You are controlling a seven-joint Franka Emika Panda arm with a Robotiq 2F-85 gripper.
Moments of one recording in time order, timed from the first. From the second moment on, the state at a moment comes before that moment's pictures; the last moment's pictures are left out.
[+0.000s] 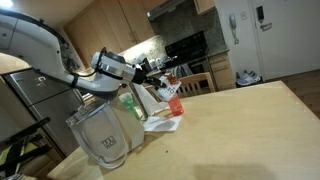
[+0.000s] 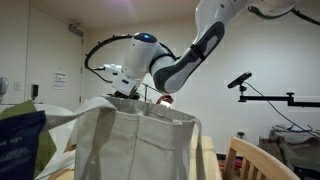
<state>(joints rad) 0.23 0.69 -0.11 -1.55 -1.04 2.78 -1.77</state>
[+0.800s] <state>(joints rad) 0.29 0.51 -0.18 -1.79 -1.30 3.03 -1.50</state>
